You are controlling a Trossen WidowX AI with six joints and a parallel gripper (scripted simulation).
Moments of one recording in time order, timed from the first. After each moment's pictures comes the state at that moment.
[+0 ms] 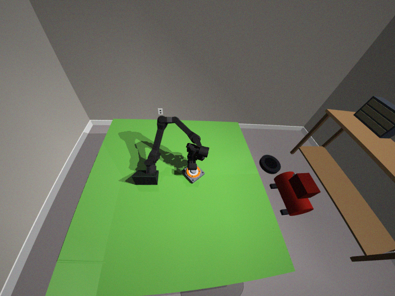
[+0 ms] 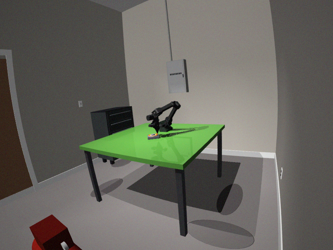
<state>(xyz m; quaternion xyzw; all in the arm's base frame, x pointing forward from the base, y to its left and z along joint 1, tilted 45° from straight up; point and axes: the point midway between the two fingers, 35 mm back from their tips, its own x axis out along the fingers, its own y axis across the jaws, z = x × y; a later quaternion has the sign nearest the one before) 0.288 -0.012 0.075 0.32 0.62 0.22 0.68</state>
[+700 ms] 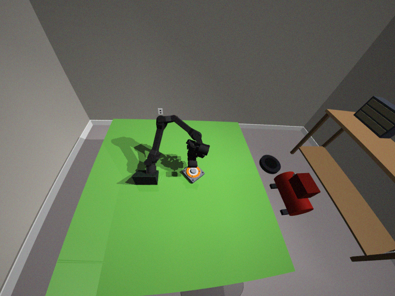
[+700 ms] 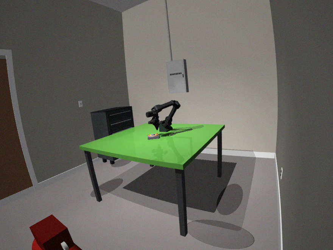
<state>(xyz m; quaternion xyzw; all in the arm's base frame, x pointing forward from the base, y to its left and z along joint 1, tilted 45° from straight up) 0.282 -0.035 0.097 0.32 0.62 0.22 0.68</state>
